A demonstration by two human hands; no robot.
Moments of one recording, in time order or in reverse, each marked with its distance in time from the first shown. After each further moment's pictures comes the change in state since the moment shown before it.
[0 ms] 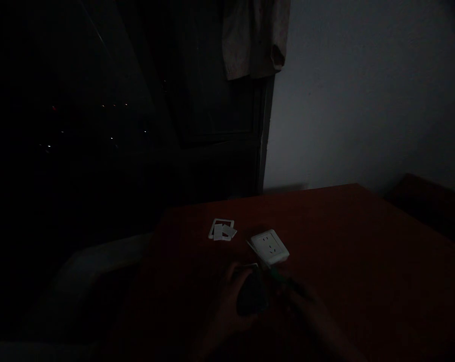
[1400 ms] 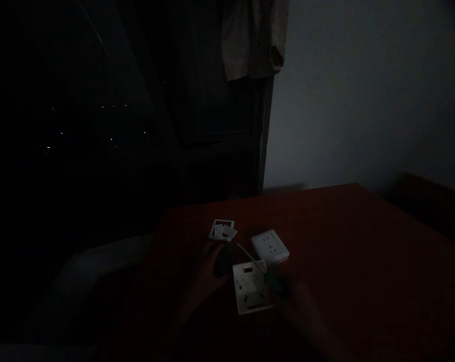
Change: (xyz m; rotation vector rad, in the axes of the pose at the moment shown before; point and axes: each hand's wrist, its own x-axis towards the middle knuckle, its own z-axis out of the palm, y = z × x) left_hand 0.030 -0.069 -0.021 0.080 0.238 -0.007; right_hand 0.011 -0.020 0.026 -0.662 -0.004 -0.091
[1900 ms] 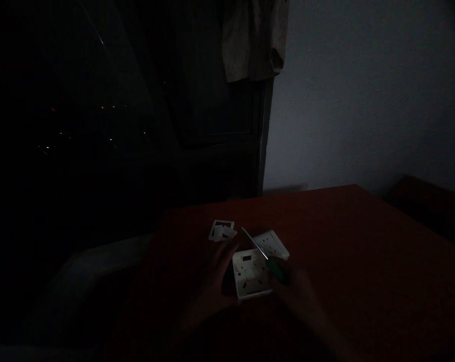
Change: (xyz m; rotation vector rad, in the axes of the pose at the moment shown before) left_hand -0.015 0.036 -0.018 -0.112 -0.196 0.108; right_hand 0.010 -0.011 -0.012 0.066 0.101 -0.091
